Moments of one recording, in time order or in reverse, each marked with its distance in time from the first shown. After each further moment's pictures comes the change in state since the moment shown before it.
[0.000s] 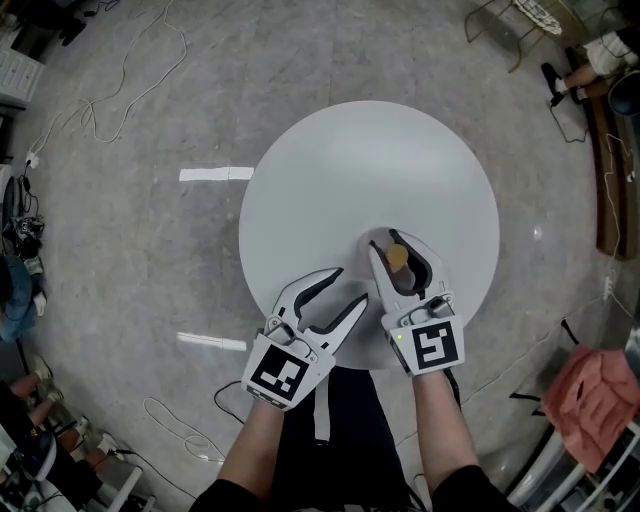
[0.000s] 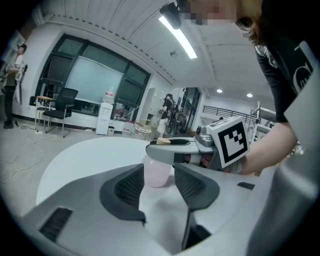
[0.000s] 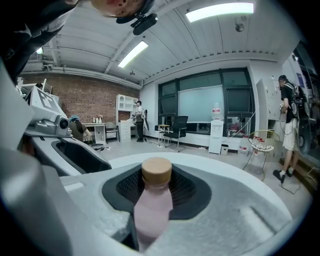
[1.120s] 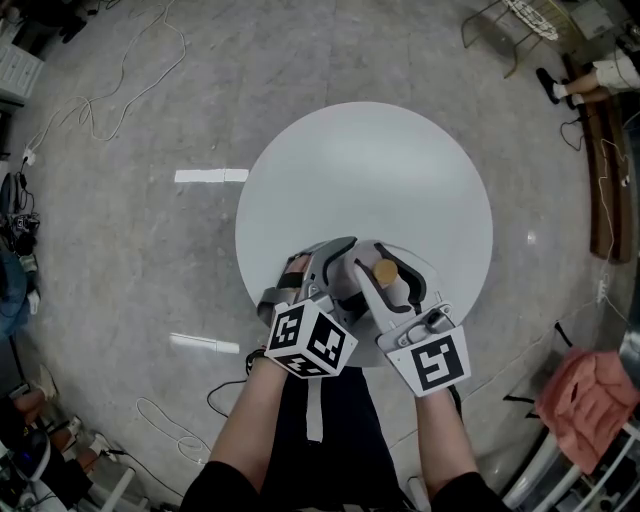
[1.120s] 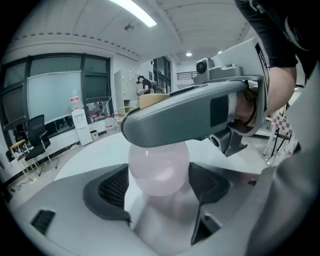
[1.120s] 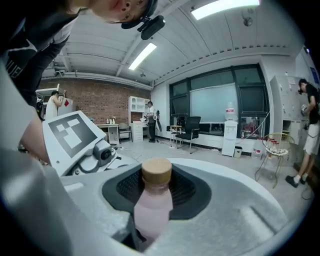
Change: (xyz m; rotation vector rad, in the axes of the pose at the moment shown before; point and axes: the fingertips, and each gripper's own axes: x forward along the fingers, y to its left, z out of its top) left arm 0.051 -0.003 -0.029 0.422 0.290 -0.076; right arm -0.019 0.034 0.028 -0.036 0.005 0.146
